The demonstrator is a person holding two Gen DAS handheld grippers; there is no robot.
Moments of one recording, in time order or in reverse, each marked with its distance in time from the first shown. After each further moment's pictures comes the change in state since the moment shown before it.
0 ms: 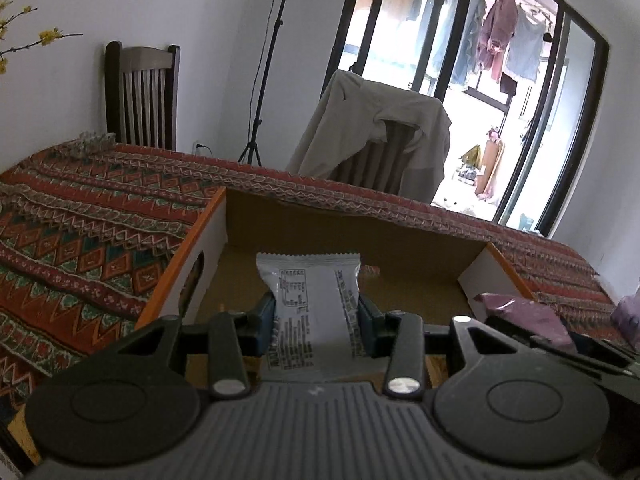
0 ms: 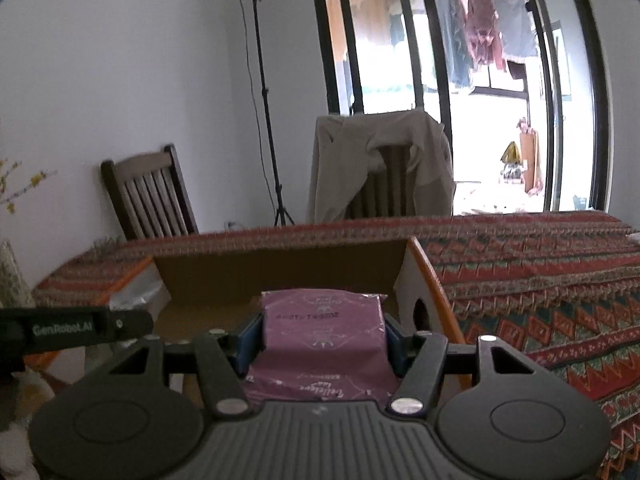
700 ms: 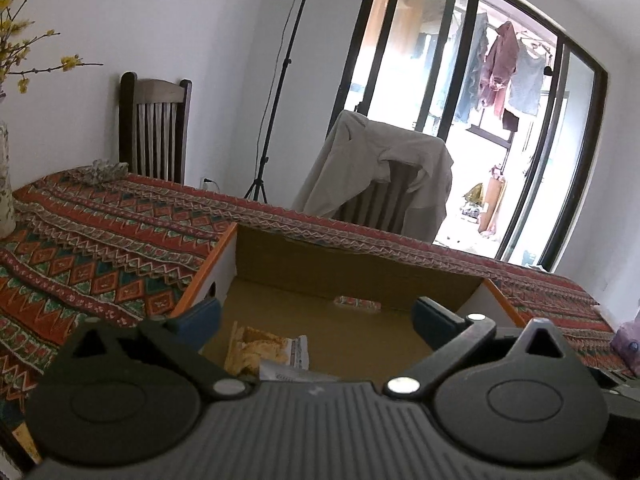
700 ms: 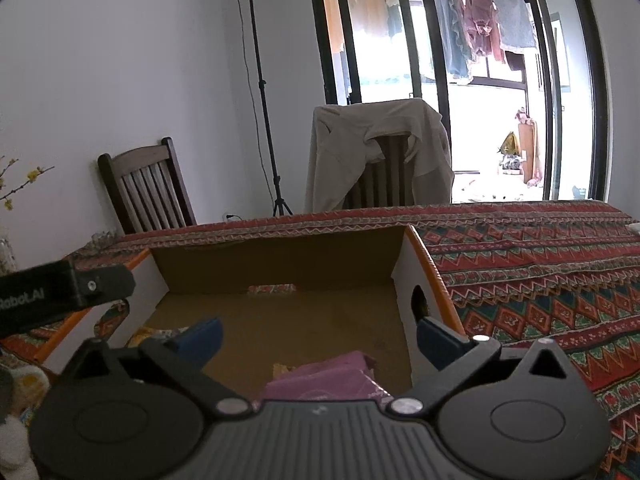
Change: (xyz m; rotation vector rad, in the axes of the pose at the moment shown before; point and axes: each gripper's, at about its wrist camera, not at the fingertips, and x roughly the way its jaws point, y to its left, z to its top) left arm -0.021 0.000 0.000 -0.031 -0.125 0.014; right arm -0.006 -0.003 -0.003 0.013 -0.002 -0.003
